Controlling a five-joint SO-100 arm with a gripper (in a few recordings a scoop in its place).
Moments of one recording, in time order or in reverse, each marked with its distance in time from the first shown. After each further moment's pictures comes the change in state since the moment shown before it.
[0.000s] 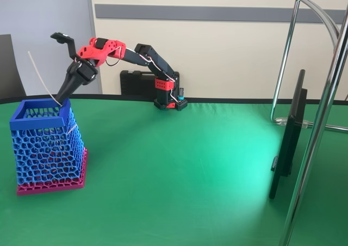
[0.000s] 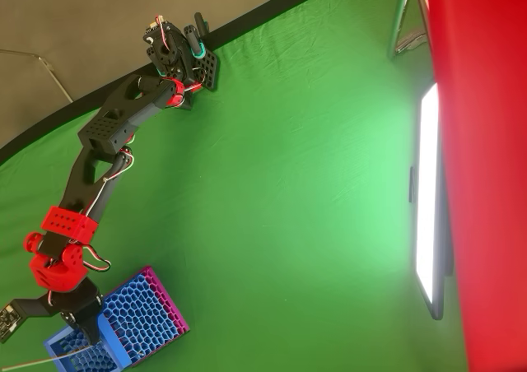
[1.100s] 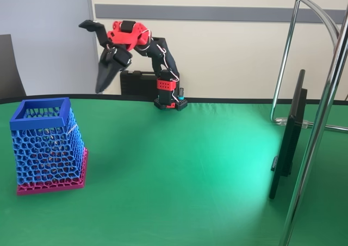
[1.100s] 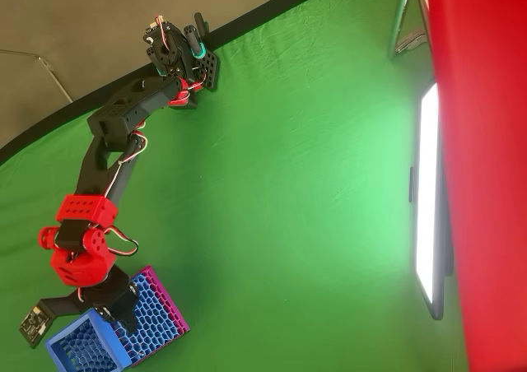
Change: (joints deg) arm -14.4 15.1 7.8 12.6 8.3
